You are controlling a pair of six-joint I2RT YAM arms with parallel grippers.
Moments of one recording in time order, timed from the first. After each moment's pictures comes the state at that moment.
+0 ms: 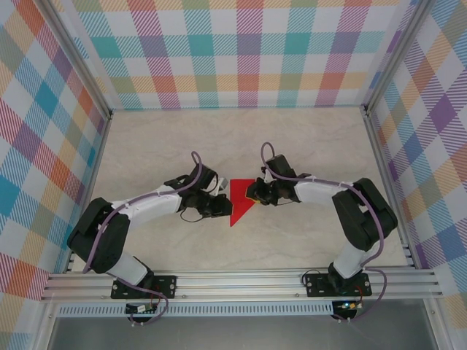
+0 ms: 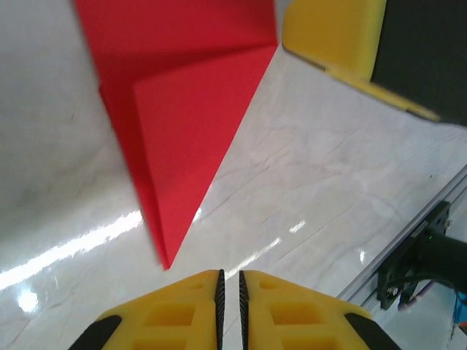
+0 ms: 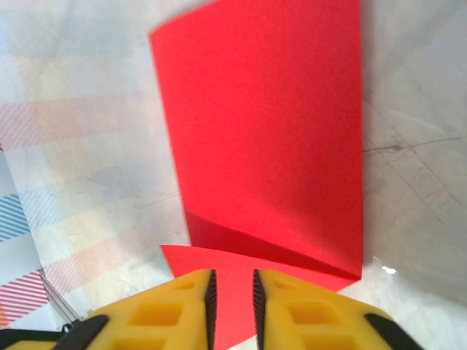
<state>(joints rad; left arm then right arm) -0.62 1.52 0.87 -0.39 0.48 -0.62 0.56 1.68 0.88 -0.14 -0.47 0.86</state>
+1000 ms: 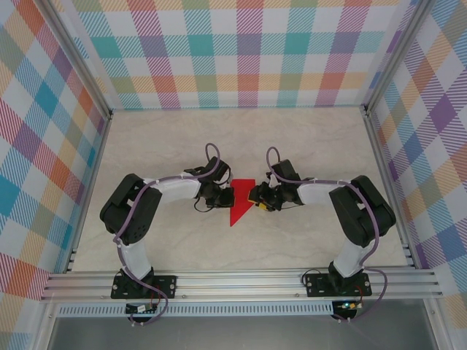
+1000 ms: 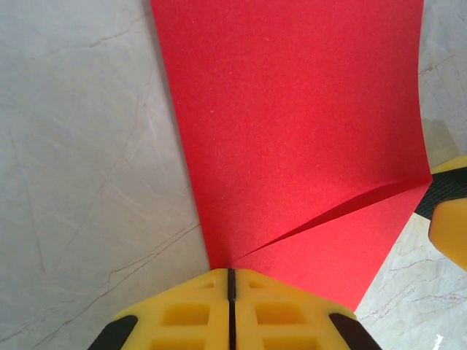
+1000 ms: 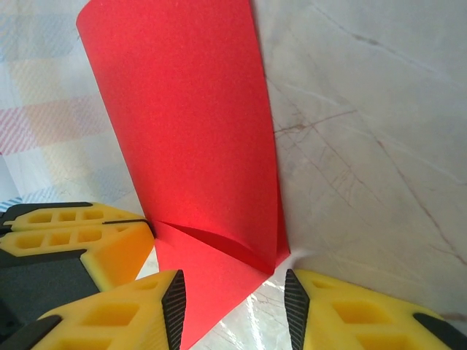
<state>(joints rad) -0.61 1.83 1.05 -0.40 0.29 -0.54 0.51 1.74 0.80 -0.06 -0.55 0.89</state>
